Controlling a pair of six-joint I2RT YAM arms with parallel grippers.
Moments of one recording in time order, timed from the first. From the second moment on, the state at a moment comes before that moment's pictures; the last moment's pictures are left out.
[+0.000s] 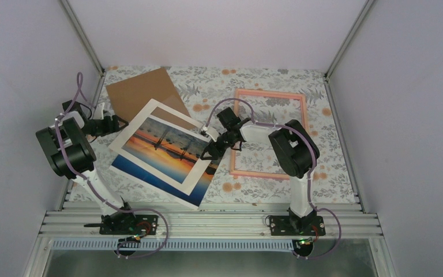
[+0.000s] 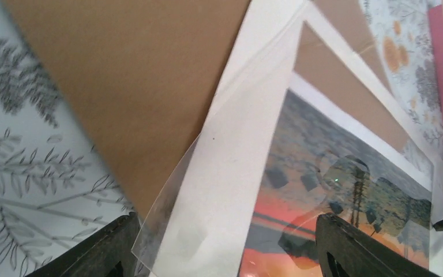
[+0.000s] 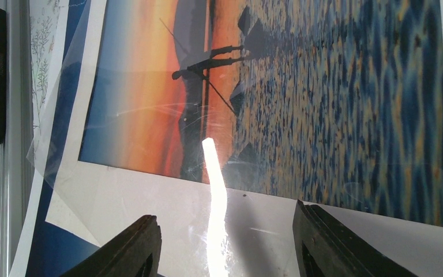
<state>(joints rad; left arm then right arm) 0.54 1.93 1.21 -0.63 0.78 0.35 0.65 2.03 1.23 -0.36 -0.72 -0.26</state>
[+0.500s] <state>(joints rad) 0.53 1.84 1.22 -0.71 0.93 0.38 0.65 2.05 1.25 -0.36 -0.73 -0.26</state>
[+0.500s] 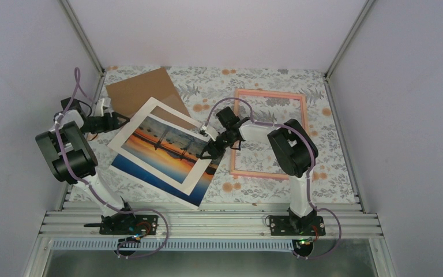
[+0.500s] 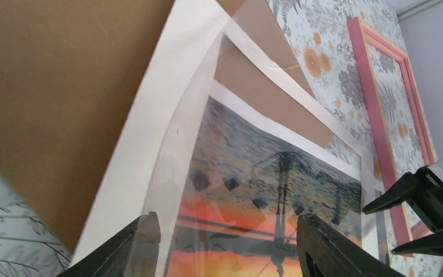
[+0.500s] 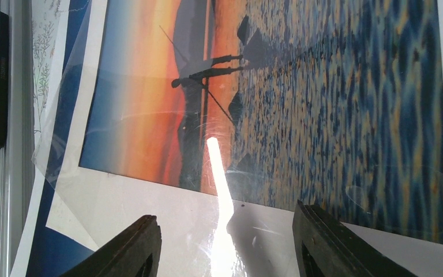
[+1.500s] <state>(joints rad) 0.33 1.72 0.99 -0.42 0.96 0.12 0.64 2.10 1.31 -0.34 -0.82 -0.18</state>
